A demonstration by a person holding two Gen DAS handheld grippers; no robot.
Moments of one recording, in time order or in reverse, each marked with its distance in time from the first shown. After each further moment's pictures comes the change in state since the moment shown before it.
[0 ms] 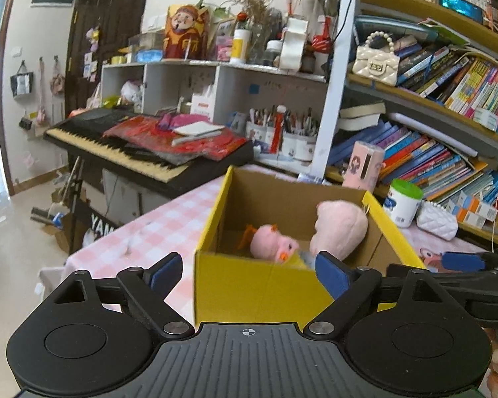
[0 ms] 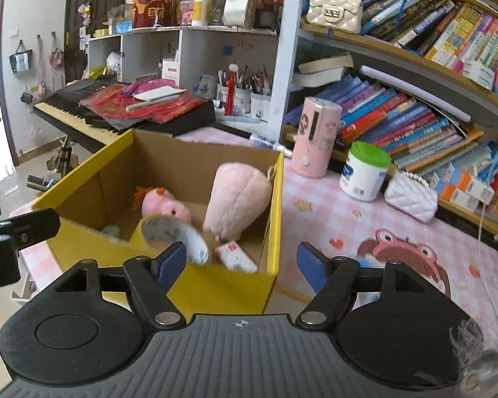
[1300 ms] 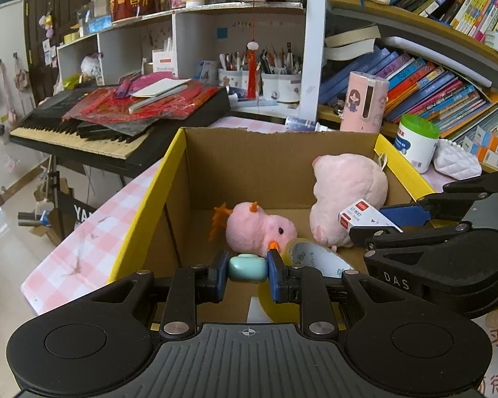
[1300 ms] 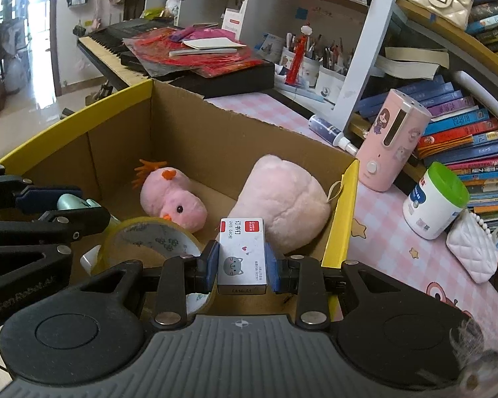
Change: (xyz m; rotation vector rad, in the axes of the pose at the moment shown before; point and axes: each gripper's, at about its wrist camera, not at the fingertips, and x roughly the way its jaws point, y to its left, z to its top) left arm 0.112 -0.039 0.017 0.158 0.196 -0.006; right arm 0.119 0.008 0.038 -0.250 0.136 0.165
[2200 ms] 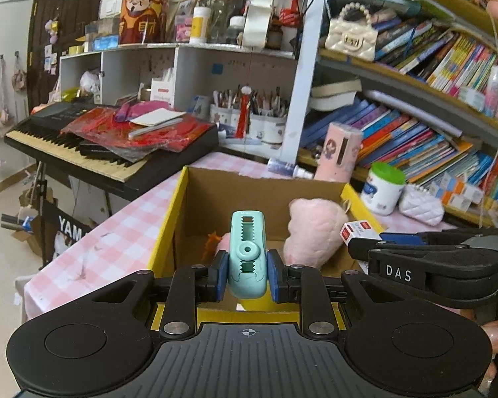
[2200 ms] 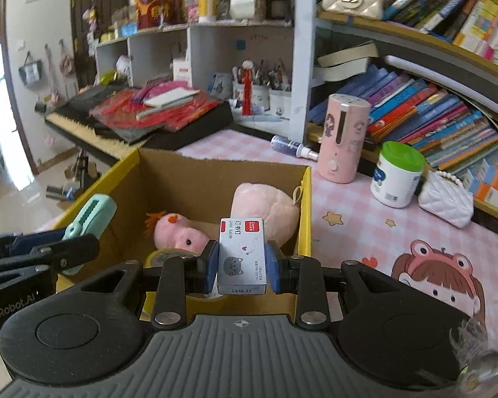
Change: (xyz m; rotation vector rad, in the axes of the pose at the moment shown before) left arm -0.053 0.018 0.001 -0.068 -0.117 -0.093; right arm -0.068 -0.002 -0.007 0.276 -0.117 -0.049
